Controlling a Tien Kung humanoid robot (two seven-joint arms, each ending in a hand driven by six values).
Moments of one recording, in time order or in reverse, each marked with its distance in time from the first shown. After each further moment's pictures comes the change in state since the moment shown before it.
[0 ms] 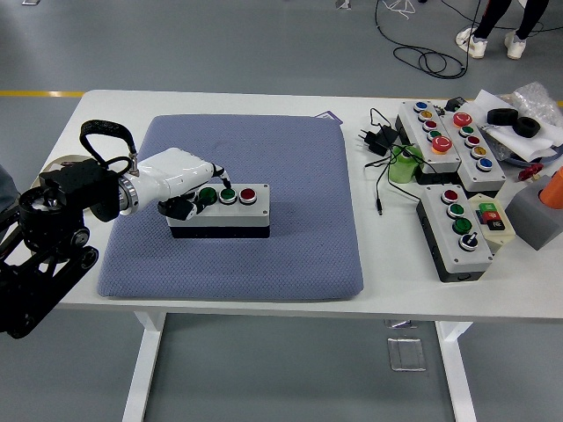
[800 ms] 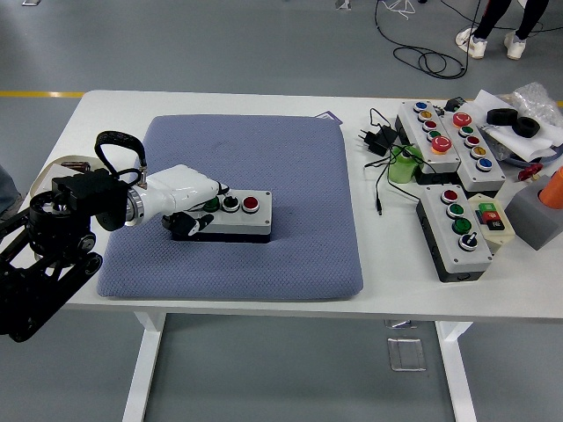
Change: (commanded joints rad) left arm -0.003 -0.006 0.040 0.023 0.000 -0.031 0.004; right arm 0.001 0.000 0.006 0.000 -0.008 0.000 -0.001
